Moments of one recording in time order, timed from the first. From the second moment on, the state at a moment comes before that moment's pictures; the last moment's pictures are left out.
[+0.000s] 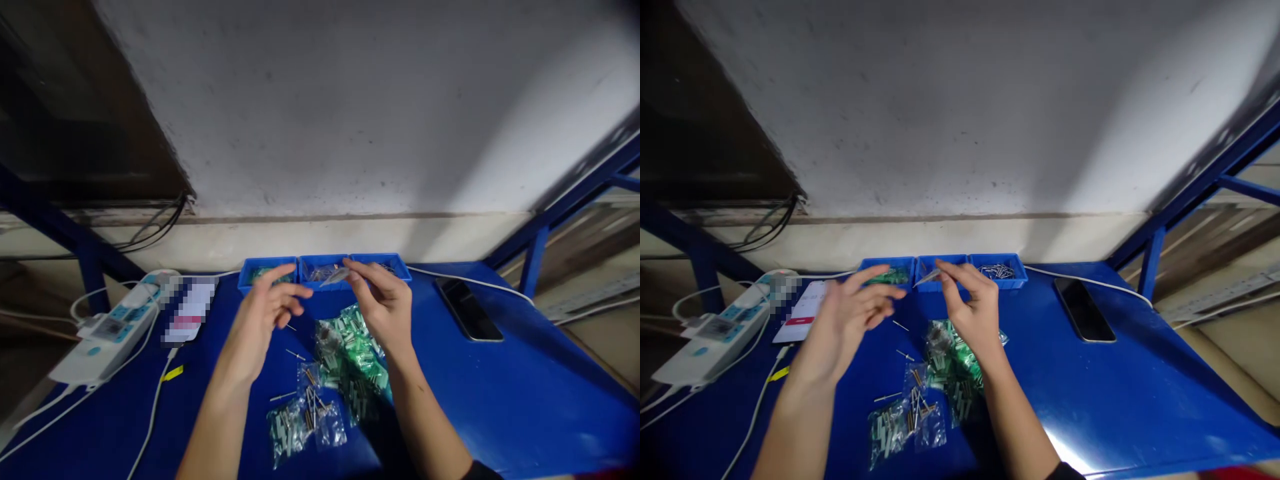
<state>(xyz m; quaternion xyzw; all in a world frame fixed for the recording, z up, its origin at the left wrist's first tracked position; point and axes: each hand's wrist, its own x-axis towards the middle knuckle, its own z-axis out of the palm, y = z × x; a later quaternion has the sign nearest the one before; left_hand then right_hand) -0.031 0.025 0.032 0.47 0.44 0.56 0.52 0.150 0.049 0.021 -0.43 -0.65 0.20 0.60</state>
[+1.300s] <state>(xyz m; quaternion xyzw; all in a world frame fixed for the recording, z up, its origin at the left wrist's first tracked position) -0.011 0.096 -0.015 0.41 0.40 0.58 0.58 0.136 0.079 -0.003 -0.41 -0.68 0.25 0.55</state>
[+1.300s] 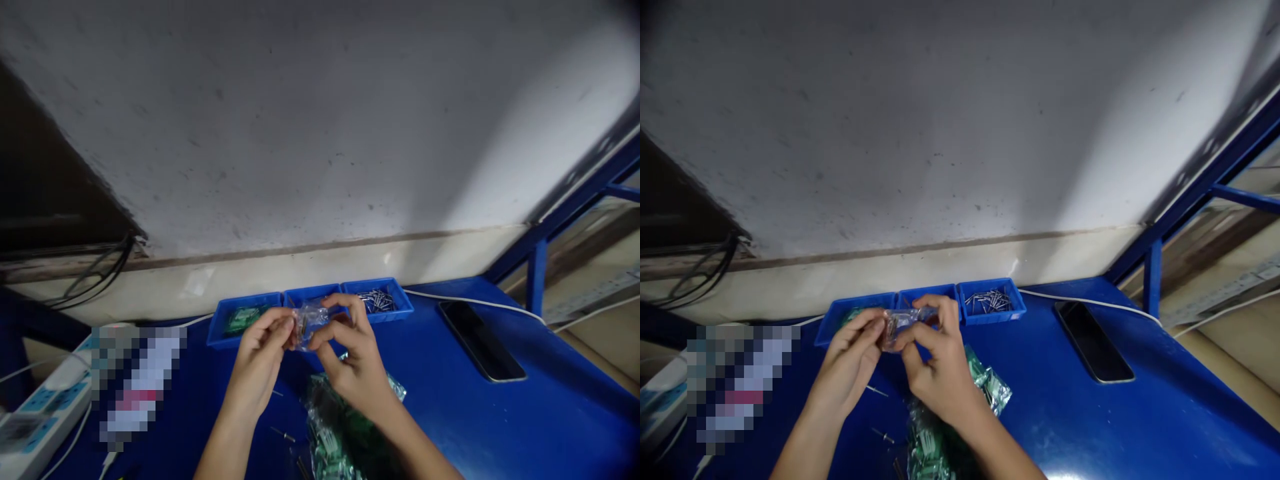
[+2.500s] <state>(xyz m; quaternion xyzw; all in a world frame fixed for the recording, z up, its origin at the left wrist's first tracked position) -0.031 0.091 -0.003 0.80 0.36 0.48 0.01 0.133 0.097 -0.005 -0.40 -0.52 0.55 0.51</state>
